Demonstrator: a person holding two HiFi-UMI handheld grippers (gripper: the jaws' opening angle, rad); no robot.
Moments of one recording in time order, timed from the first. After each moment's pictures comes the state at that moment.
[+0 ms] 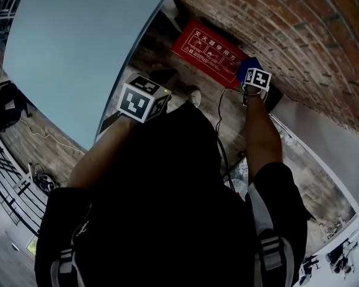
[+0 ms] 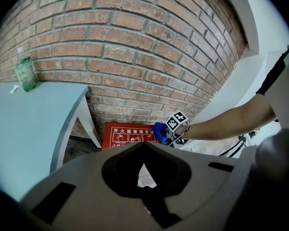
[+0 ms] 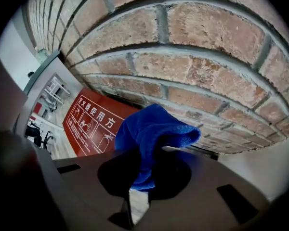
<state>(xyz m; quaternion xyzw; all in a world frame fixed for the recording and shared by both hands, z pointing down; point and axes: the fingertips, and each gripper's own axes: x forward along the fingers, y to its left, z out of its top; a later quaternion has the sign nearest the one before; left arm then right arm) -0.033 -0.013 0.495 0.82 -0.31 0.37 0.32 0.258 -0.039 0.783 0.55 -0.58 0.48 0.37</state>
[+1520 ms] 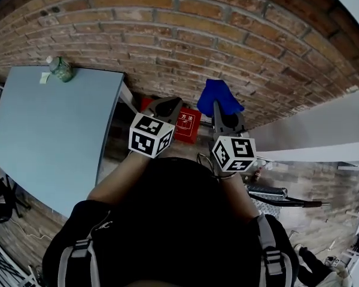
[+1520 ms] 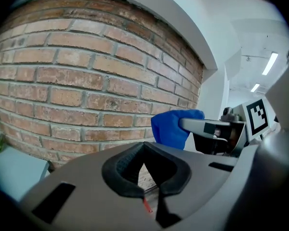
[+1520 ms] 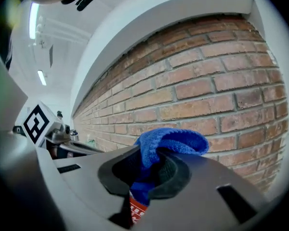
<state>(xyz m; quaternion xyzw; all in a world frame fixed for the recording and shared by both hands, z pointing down) 0.110 -0.043 0.325 0.94 -0.25 0.16 0.14 0.202 -0.006 0.289 0.68 -0.73 0.10 0.02</state>
